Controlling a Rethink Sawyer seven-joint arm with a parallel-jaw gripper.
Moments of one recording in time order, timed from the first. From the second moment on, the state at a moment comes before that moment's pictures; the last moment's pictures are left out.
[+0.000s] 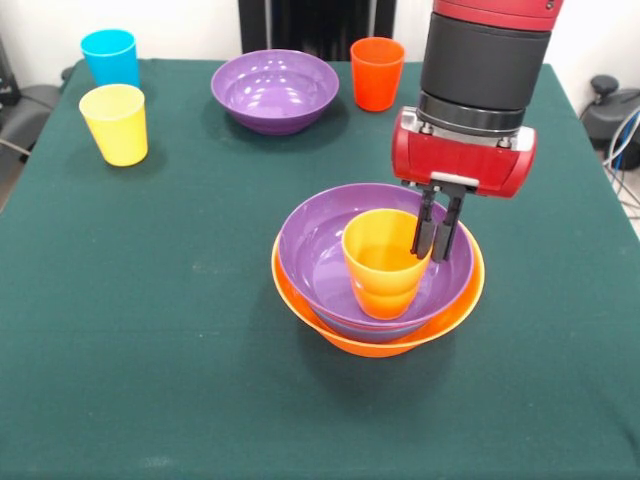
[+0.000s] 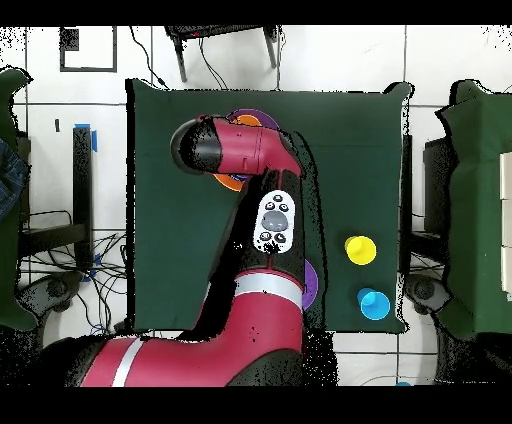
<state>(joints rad) -0.01 -0.41 -0.14 1.23 0.06 0.44 1.90</state>
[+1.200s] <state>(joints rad) 0.00 -0.40 -0.15 1.20 0.06 0.46 1.90</state>
